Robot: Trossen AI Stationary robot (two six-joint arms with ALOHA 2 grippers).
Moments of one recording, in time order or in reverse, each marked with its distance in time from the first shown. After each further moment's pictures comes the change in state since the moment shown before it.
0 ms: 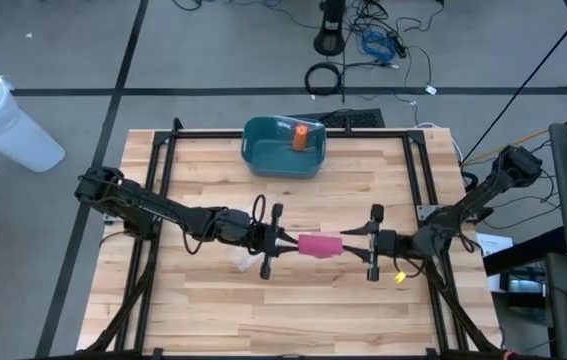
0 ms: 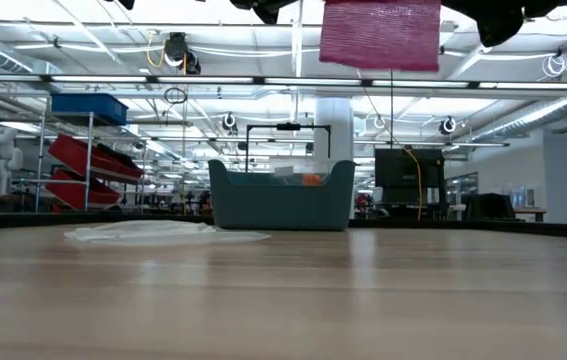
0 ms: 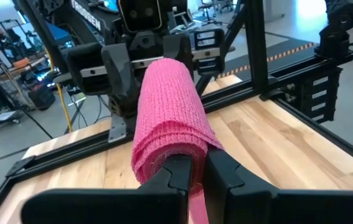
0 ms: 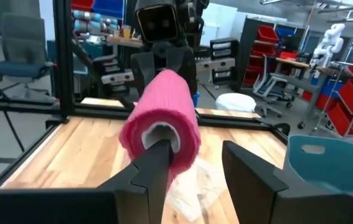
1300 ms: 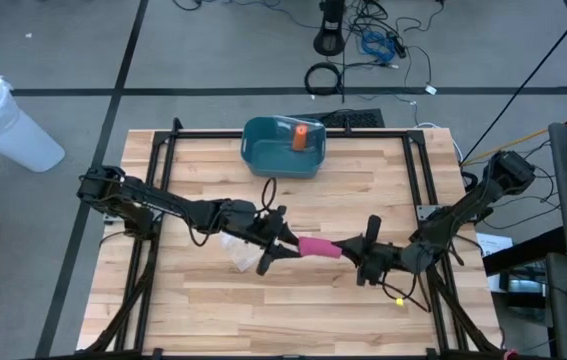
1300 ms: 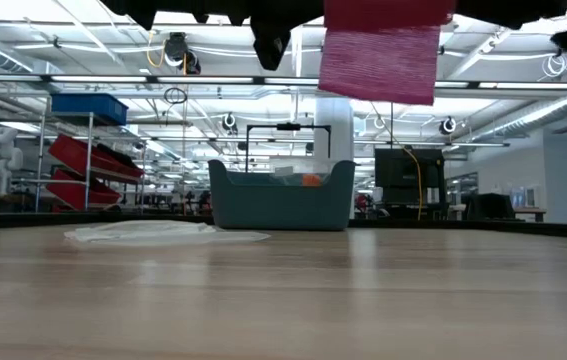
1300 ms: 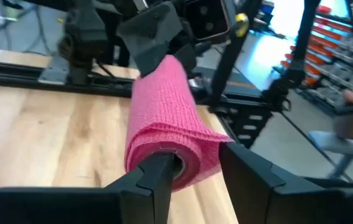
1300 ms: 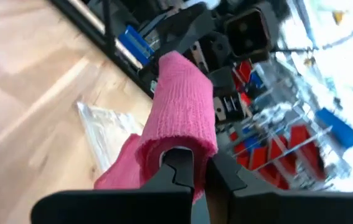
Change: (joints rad) left arm 0.078 0.007 -0.002 -0.029 0.242 -0.524; right arm 0.045 0.177 0.083 -0.028 0.135 -0.639
